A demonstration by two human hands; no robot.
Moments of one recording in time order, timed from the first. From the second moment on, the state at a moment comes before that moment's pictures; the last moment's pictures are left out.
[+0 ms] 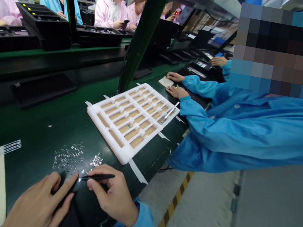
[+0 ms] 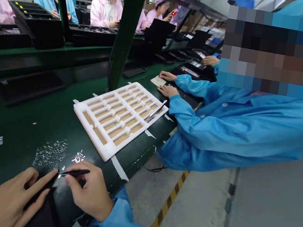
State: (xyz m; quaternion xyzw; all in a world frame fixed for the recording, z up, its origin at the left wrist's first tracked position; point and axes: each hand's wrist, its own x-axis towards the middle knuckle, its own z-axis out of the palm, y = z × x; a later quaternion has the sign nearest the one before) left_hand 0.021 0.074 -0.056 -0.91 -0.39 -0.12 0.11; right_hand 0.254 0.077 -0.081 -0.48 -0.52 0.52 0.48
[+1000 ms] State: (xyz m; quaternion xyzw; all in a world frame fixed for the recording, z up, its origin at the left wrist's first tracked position) left_hand 0.020 0.072 -0.057 -0.90 -0.41 -0.13 0.09; right_hand 0.257 0.078 -0.075 -0.46 -0.61 0.46 0.46
